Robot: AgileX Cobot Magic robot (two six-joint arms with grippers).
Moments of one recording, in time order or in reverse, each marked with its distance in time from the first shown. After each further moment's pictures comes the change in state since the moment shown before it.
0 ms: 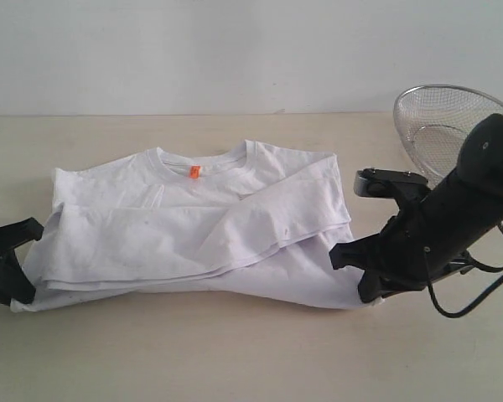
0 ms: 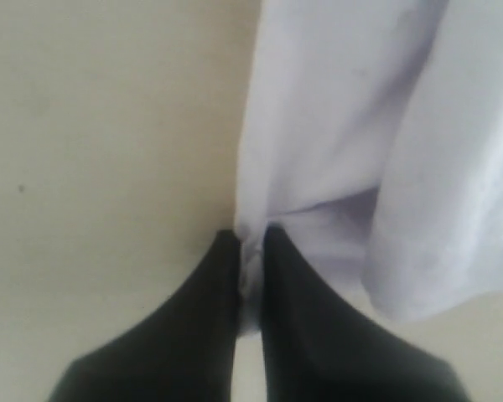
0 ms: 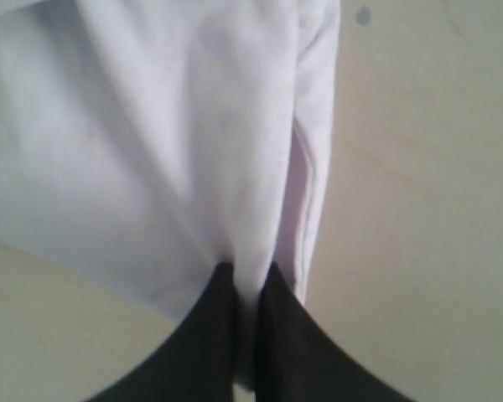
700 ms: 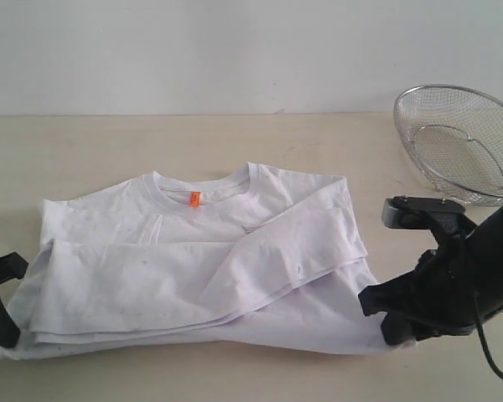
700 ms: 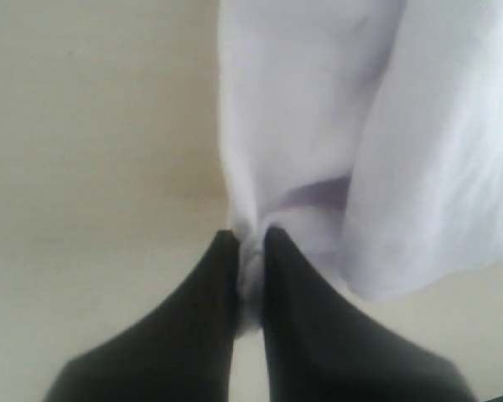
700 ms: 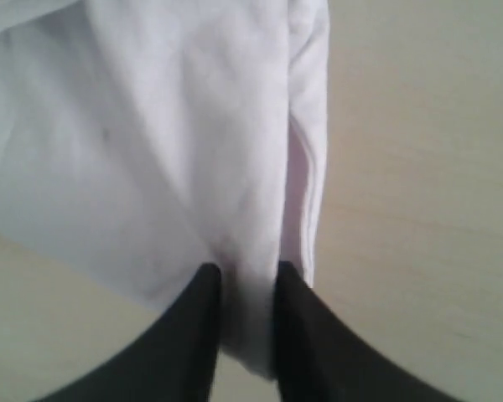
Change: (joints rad) left arm 0.000 -0.172 0.206 0.016 0.022 0.000; right arm 0.000 -0.200 0.213 0.008 0.005 -0.027
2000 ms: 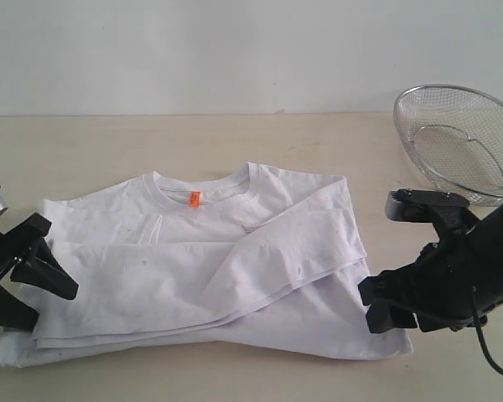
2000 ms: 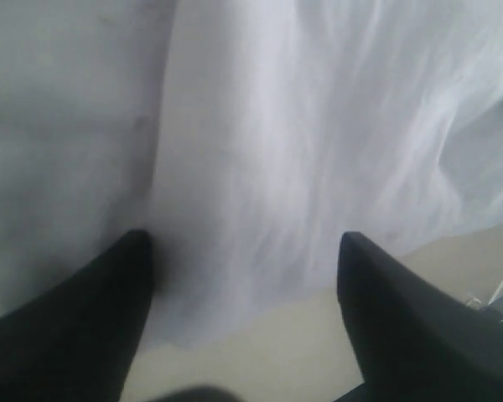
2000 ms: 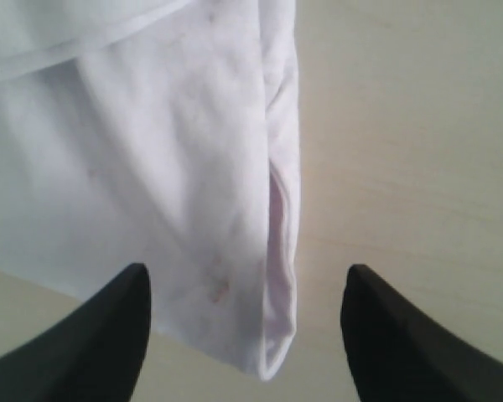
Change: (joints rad) left arm 0.000 0.110 -0.090 -0.279 0.115 0.166; right arm 0.000 0.000 0.003 -0.002 -0.063 0.026
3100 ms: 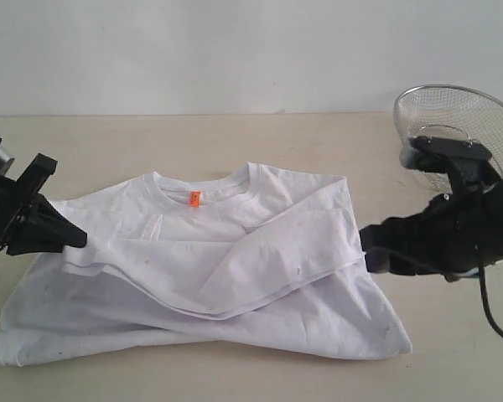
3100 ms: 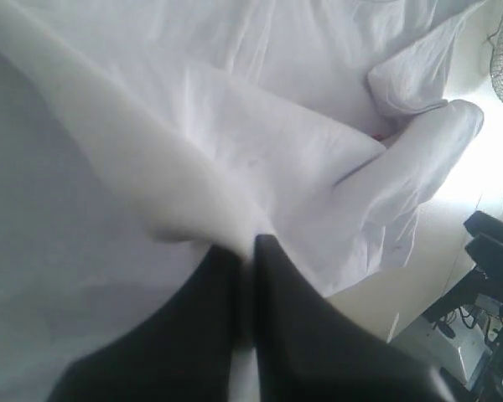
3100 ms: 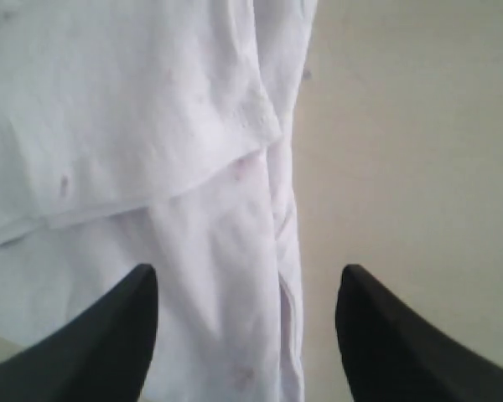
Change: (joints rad) left arm 0.000 0.025 -0.120 -0.214 0.063 0.079; right arm 0.000 -0.121 -0.027 0.023 -0.096 0.018
